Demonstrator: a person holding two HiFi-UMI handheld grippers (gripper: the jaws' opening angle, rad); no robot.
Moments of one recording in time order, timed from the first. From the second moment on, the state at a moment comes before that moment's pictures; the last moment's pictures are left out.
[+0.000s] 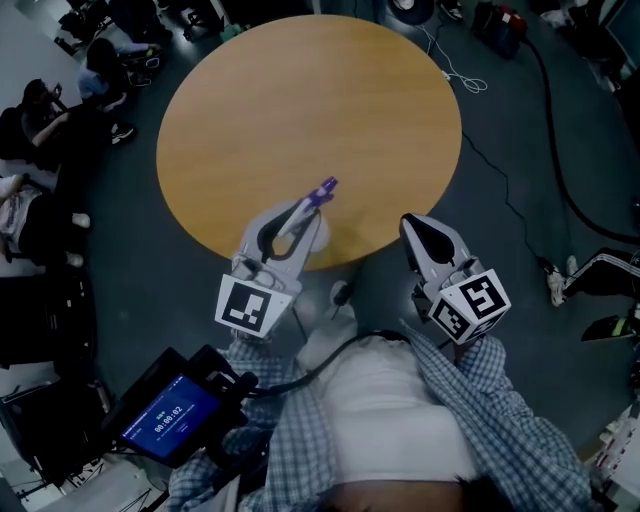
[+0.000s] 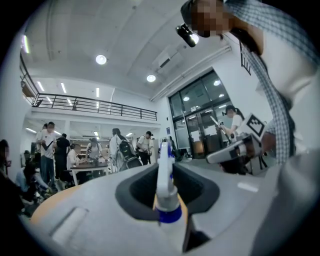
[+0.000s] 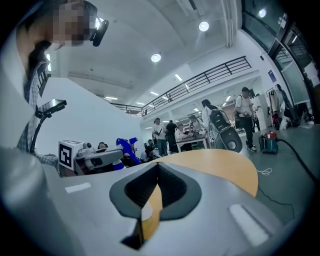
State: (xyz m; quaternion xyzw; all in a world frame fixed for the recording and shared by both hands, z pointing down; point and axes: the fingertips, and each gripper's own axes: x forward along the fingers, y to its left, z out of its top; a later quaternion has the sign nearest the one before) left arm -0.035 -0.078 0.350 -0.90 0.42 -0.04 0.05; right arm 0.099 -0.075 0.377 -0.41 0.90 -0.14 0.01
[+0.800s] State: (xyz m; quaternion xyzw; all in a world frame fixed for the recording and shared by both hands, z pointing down) left arm -0.067 -0.179 0.377 -0.92 0.40 -0.05 0.02; right arm 0.060 -0.166 0.398 -0.43 0.89 -0.17 -0.02
